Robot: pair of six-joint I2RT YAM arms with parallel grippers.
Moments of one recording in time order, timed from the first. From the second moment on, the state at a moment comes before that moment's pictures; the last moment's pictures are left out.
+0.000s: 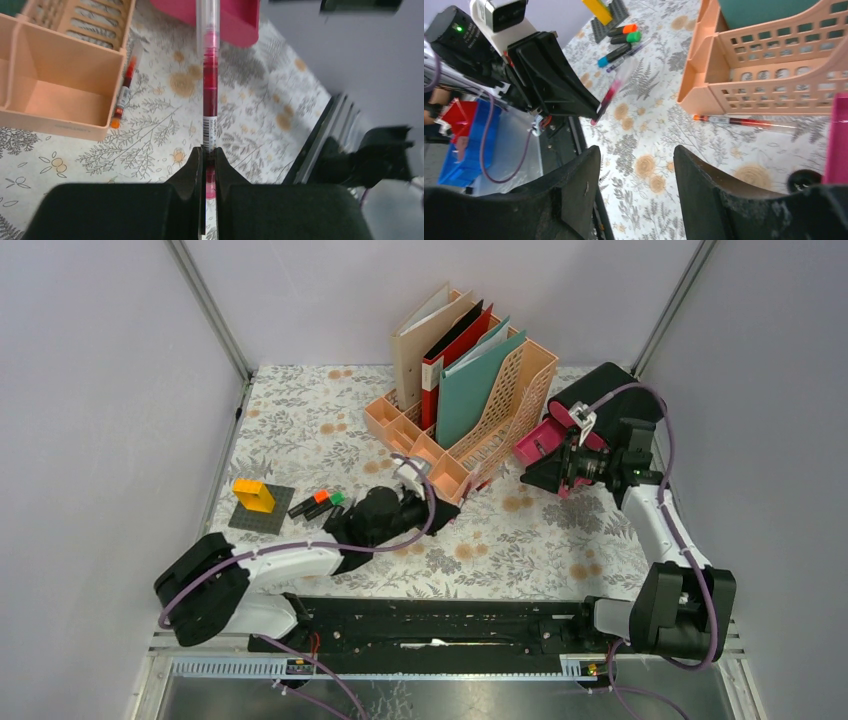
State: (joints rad) left arm -0.92 1.33 0.58 0.50 0.09 -0.49; right arm -0.13 1.25 0.86 -0.32 -1.28 -0.12
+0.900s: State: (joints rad) left arm -0.90 1.47 0.51 1.04 0.10 -0.86; right arm 0.15 1.39 0.61 0.79 -1.16 0.97
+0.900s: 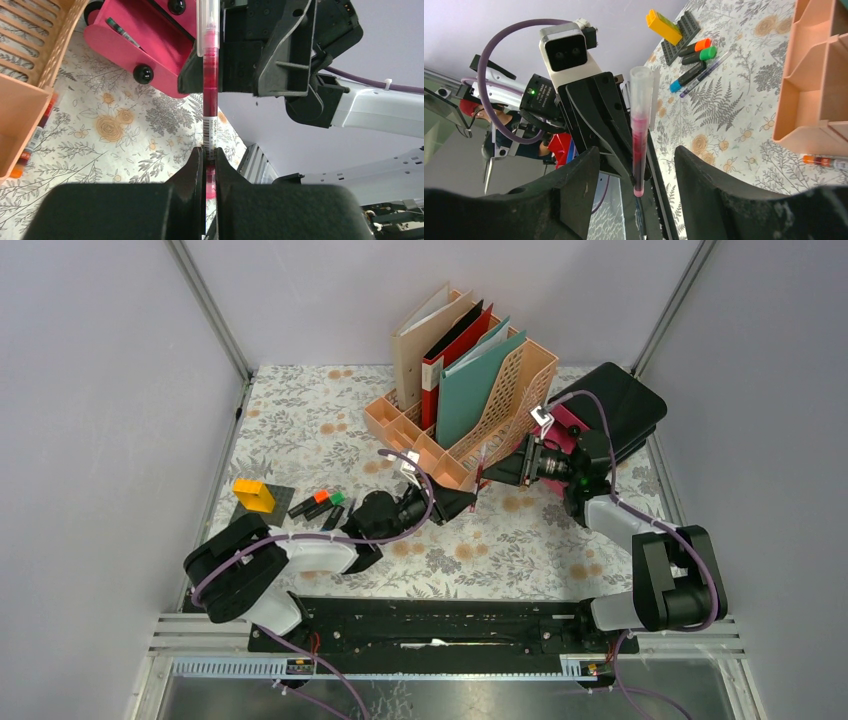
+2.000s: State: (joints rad) left arm -0.88 1.14 0.51 0.74 0.05 -0.64; right arm 0.21 1.36 0.92 -0.04 -1.08 0.18
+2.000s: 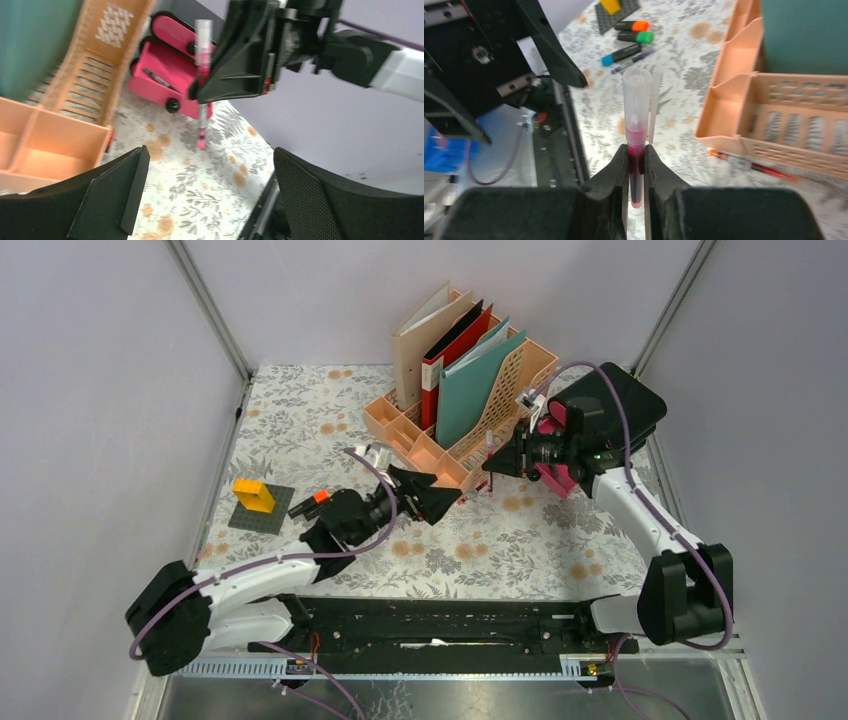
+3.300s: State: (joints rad) left arm -0.80 1.02 0.44 0.46 0.09 -0.50; right arm 0.12 1.54 1.22 -0.65 0.00 -0.66
